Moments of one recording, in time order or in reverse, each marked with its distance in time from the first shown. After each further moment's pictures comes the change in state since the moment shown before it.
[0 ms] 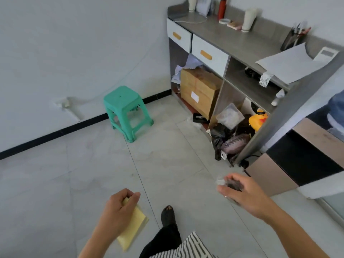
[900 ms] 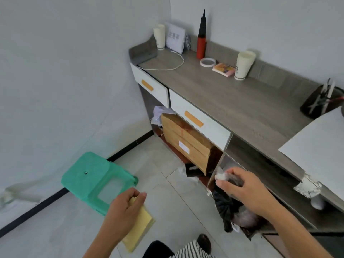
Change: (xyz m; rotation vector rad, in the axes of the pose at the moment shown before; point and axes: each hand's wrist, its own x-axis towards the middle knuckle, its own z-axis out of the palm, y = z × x) left_hand 0.505 0.345 0.051 0.220 -0.120 0.244; right_hand 0.485 -0.146 -0.220 0.007 0.208 0.026
